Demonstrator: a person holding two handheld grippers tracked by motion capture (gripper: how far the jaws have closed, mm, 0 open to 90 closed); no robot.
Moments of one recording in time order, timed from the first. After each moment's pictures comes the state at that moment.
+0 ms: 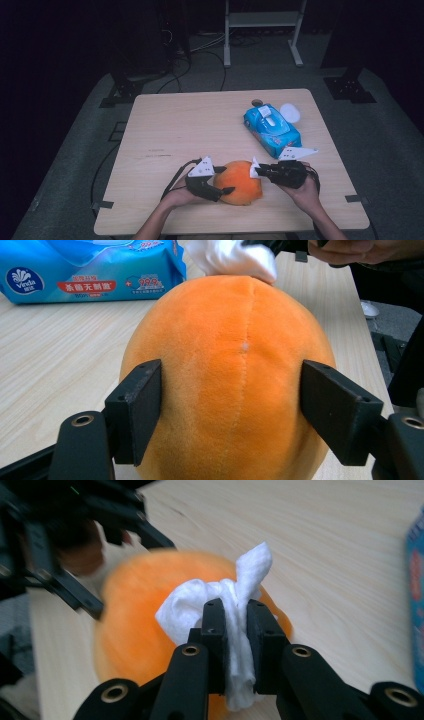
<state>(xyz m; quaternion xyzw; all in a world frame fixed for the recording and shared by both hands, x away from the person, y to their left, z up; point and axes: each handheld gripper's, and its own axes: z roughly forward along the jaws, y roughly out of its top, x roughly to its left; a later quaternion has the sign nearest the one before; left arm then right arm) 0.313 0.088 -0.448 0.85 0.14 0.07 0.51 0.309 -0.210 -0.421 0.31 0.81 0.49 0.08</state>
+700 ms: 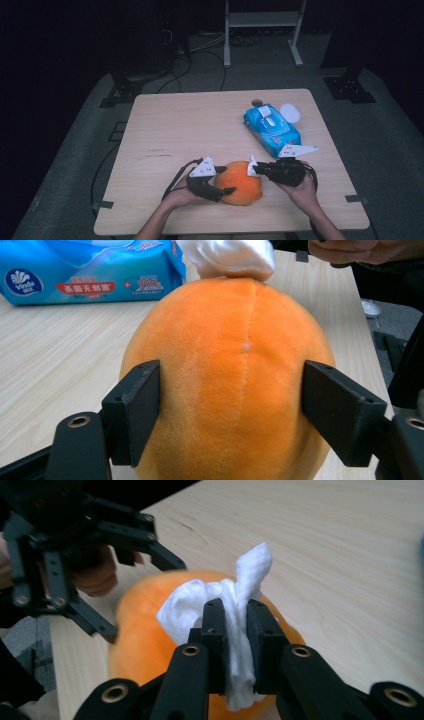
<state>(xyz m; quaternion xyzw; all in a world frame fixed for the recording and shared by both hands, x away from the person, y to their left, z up) 0.311 0.084 -0.445 0.85 0.14 0.07 0.50 0.312 -0.207 -0.418 0.32 0.80 0.51 0.06</state>
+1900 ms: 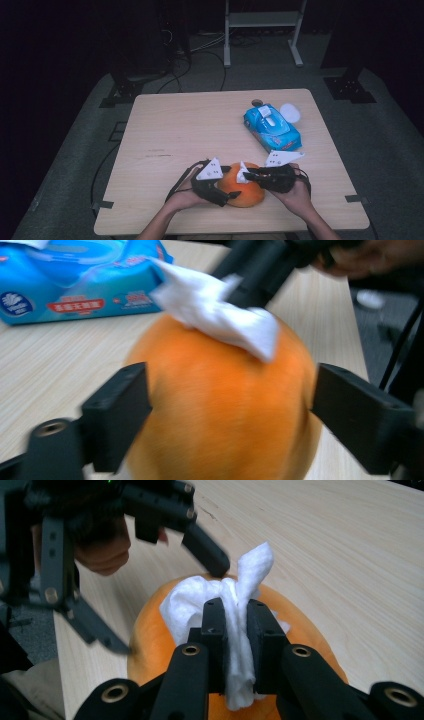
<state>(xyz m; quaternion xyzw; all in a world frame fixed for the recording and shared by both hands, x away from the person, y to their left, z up) 0.304 0.071 -0.429 0.85 0.14 0.08 0.50 0.293 -0.176 -0.408 0.26 0.83 0.48 0.10</state>
